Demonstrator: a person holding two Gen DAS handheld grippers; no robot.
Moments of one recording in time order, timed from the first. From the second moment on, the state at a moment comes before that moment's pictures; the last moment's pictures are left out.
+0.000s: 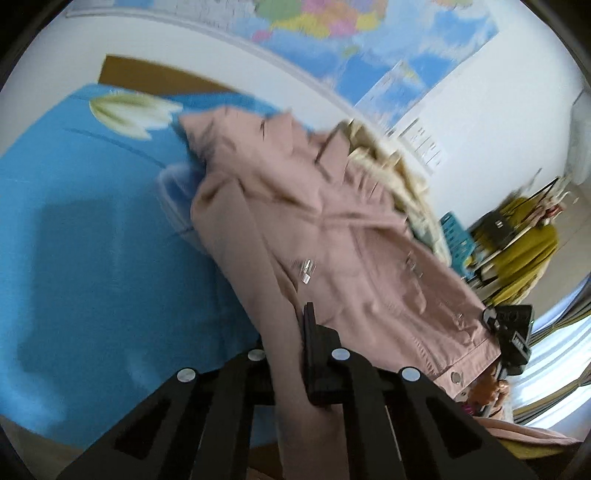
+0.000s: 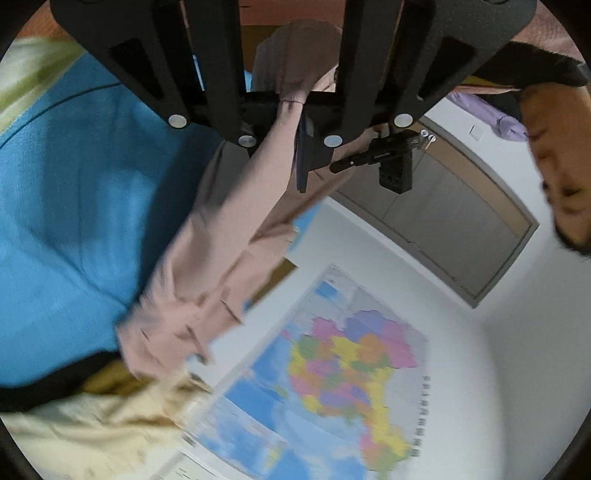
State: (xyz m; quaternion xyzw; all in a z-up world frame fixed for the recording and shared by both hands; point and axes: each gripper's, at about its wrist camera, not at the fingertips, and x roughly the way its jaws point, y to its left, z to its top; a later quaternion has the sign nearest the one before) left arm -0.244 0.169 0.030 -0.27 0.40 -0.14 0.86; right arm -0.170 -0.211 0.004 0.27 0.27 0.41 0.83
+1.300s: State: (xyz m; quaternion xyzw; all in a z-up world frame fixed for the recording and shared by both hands) left arm -0.095 0.227 0.133 -0.30 0.34 -0.14 0.88; right arm 0.002 -0.228 0.080 0.35 0.27 0.37 0.82
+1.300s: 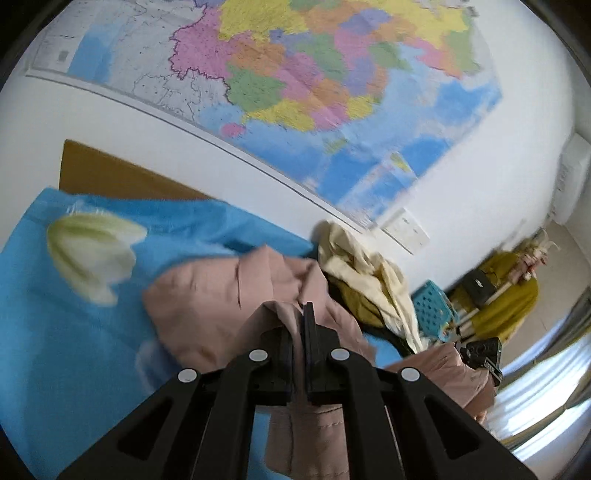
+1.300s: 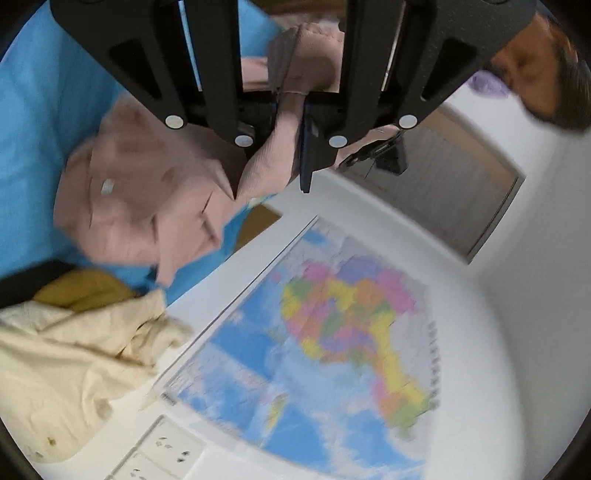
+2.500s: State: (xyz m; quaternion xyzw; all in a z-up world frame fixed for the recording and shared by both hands) left arm 0.064 0.145 0.027 0.03 0.47 -0.06 0.88; right arm 0.166 -0.046 -0.023 -0.08 0.42 0.22 0.88
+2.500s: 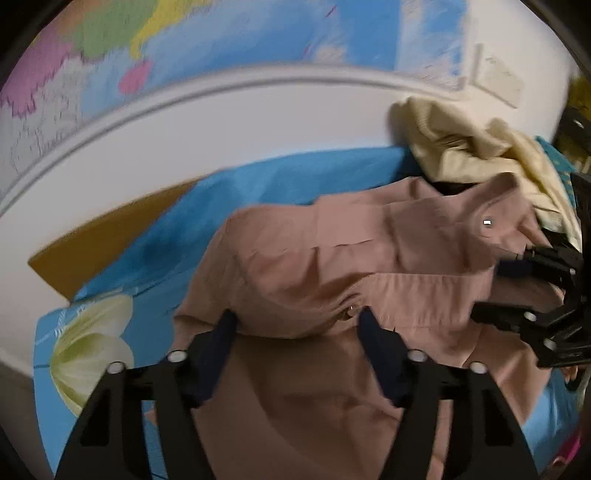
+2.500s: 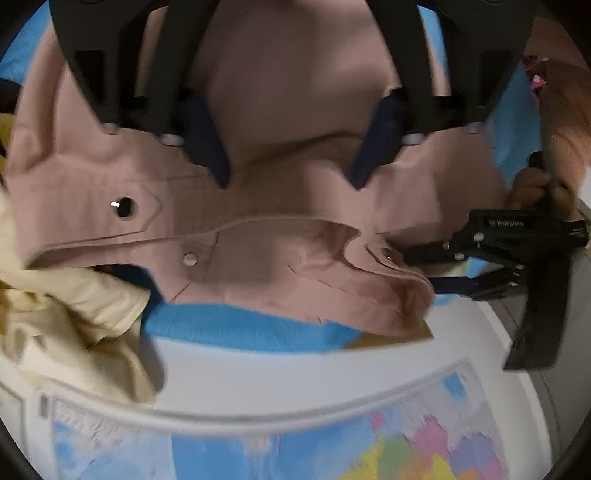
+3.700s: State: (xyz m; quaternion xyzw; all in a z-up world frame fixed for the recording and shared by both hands) left arm -0.035 0.191 0.004 -0.04 0.43 -0.13 0.89; right arm 0.052 -0.222 -0.037 0.06 0.37 0.17 0.91
